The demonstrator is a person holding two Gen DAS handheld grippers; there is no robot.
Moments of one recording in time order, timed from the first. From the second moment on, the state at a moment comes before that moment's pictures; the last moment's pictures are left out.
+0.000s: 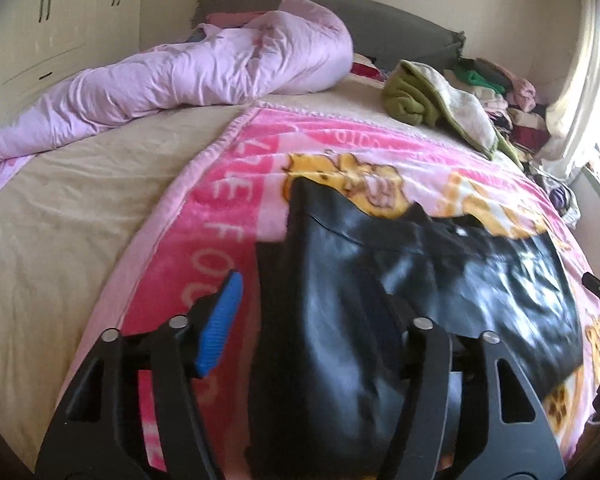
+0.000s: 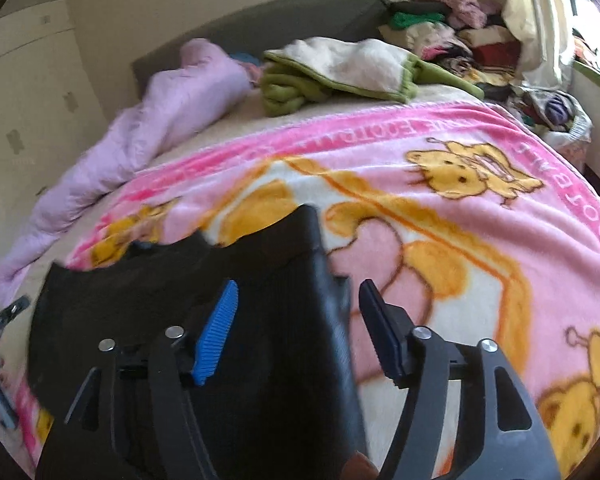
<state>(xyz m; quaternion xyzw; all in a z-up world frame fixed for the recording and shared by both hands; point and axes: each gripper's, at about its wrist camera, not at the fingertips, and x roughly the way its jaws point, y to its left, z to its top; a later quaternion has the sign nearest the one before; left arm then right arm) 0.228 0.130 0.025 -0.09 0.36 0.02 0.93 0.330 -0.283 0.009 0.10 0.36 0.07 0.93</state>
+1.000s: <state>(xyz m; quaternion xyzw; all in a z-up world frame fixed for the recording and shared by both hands) 0.175 0.077 -0.026 -0.08 0.44 -0.02 0.89 0.237 -0.233 -0.041 0.05 0.43 0.12 0.89</state>
